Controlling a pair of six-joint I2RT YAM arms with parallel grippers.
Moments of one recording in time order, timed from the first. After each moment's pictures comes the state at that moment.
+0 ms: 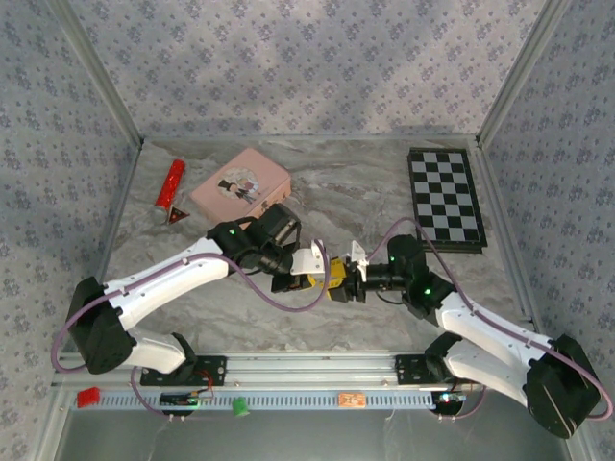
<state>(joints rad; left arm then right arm) -0.91 1.37 1.15 -0.79 0.43 0.61 0.68 0.95 0.43 0.23 -0.78 -0.06</state>
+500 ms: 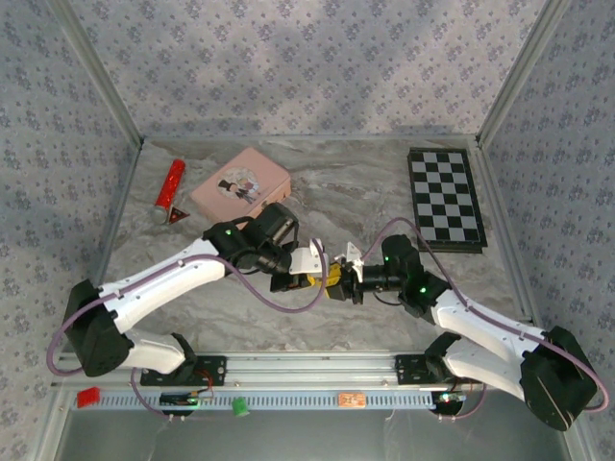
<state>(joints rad) -0.91 1.35 1.15 -0.79 0.43 0.61 0.69 0.99 0.43 0.23 -0.77 -0.05</state>
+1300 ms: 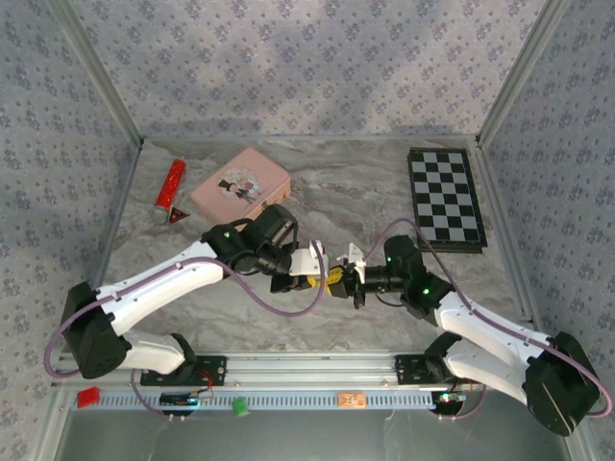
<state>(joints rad) -0.92 1.32 1.12 -0.74 0.41 0.61 0.68 0.95 0.43 0.18 -0.77 -0.05</state>
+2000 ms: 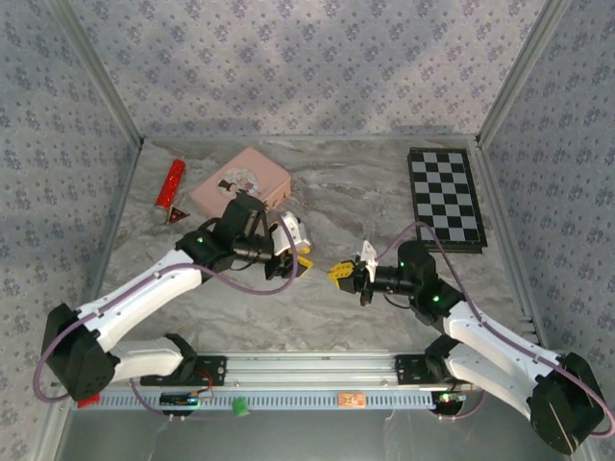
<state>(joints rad) -0.75 1.21 0.97 -0.44 0.59 0.34 0.63 0.84 0.37 0.21 -0.69 -0.04</state>
